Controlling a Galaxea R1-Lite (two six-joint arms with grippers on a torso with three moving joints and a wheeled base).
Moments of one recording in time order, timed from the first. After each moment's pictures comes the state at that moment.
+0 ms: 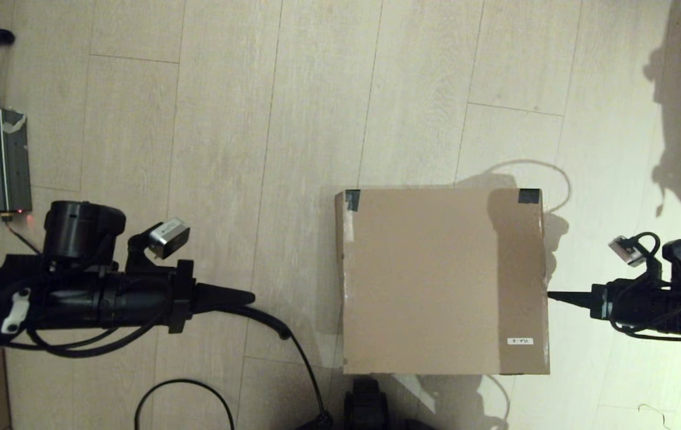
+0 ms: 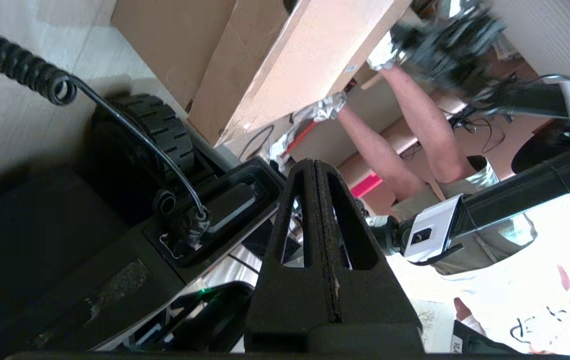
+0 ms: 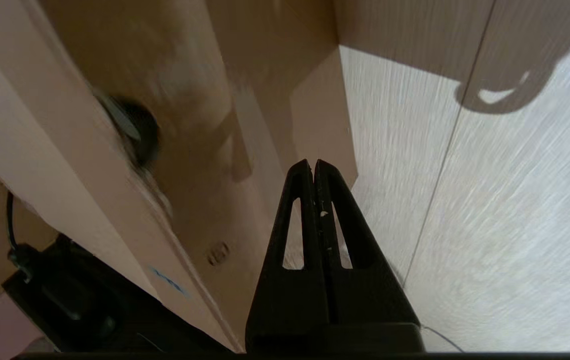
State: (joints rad) left arm -0.10 1.65 -0.82 -0.16 -0.91 -0.43; right arm -0.32 1.94 -0.71 -0.54 0.82 -0.01
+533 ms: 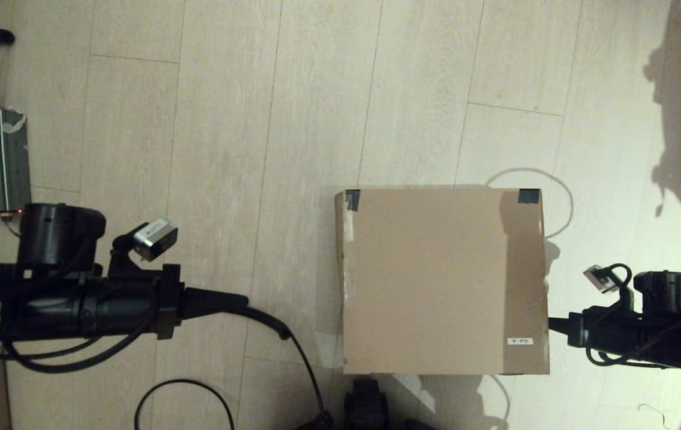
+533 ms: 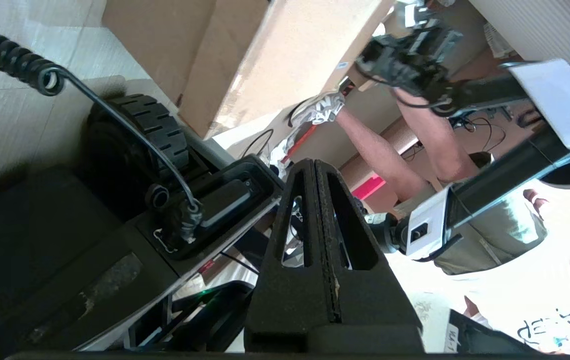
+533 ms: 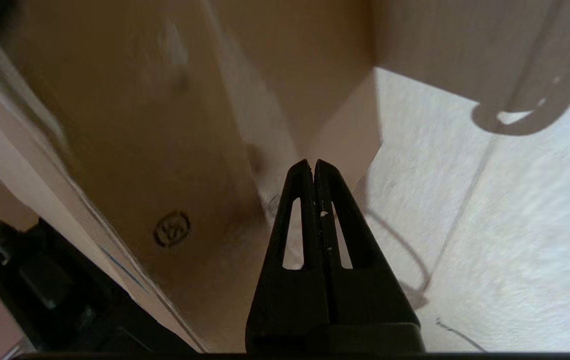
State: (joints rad) left arm -0.10 1.57 -0.77 -0.18 -0.90 -0.43; right arm -0.26 2.07 -0.57 -0.80 0.81 0.01
